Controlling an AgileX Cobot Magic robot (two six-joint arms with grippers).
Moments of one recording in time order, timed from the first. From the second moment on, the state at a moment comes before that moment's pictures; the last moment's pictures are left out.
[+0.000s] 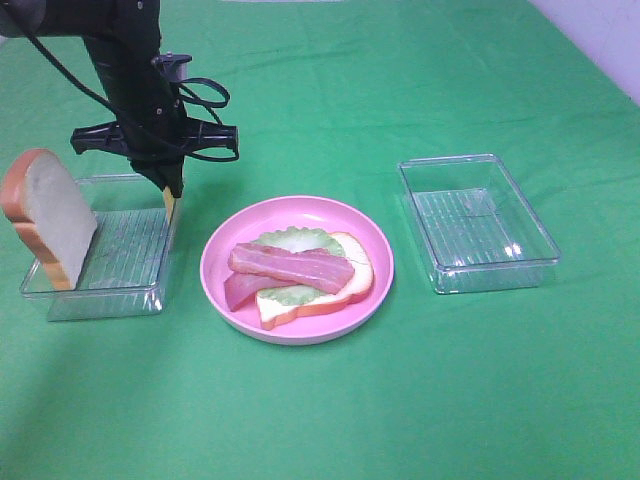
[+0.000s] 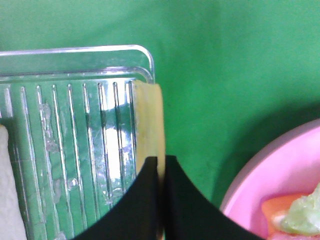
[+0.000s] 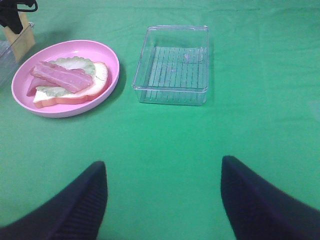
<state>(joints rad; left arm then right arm) -0.36 2.24 -1.80 0.03 0.98 -0.42 0.02 -0.01 -0.51 0.18 1.08 -0.17</state>
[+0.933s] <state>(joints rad) -0.38 2.12 -1.80 -0.72 0.95 0.06 0.02 -0.01 -0.51 0.18 1.08 -0.17</state>
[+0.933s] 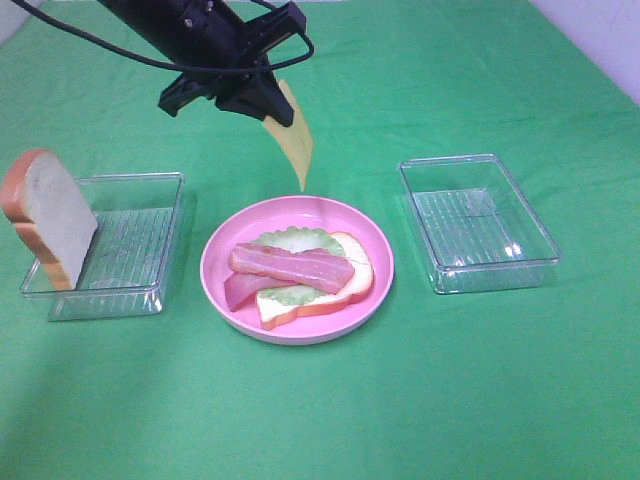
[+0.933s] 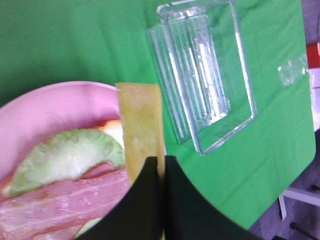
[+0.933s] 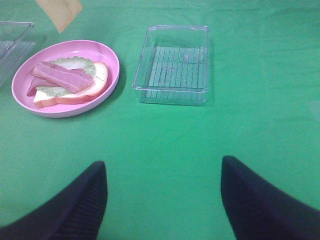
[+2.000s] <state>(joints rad) -0.50 2.26 -1.80 -0.39 1.03 -0.12 0.02 -0.01 -0.51 0.18 1.08 -0.17</state>
